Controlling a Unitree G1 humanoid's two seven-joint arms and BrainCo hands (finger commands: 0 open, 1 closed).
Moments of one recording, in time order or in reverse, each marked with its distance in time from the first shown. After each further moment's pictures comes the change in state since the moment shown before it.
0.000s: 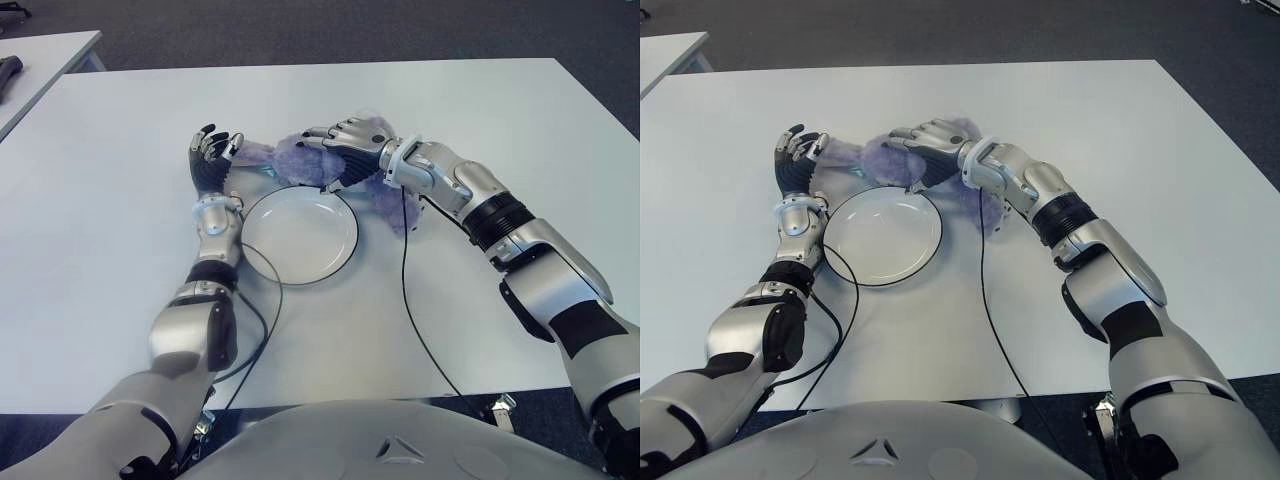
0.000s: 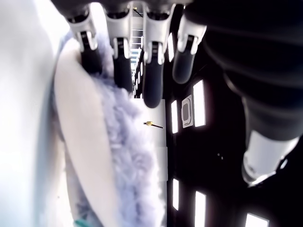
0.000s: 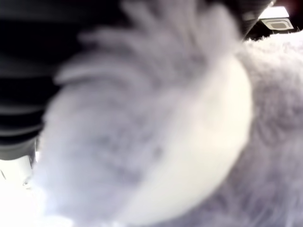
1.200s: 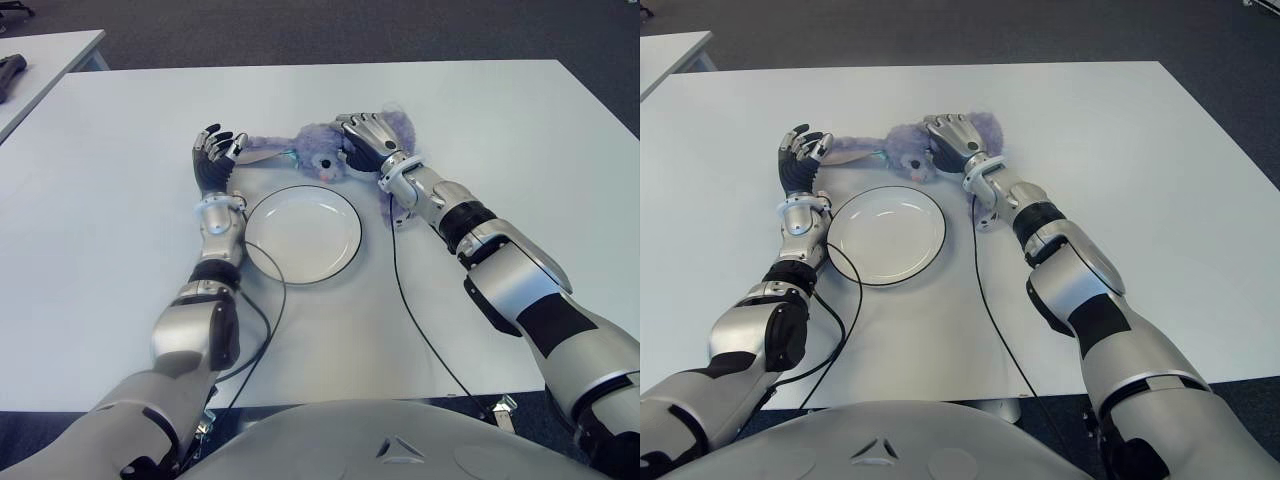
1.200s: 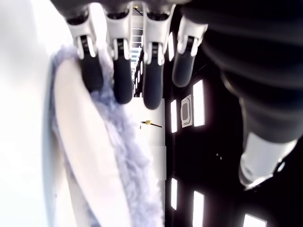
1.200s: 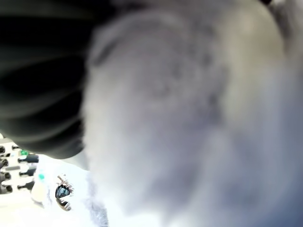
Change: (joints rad) left arm -0.004 -0.012 0.002 -0.001 0.000 0.000 0.000; right arm -0.046 0.168 -0.003 0.495 -0.008 0.060 -0.569
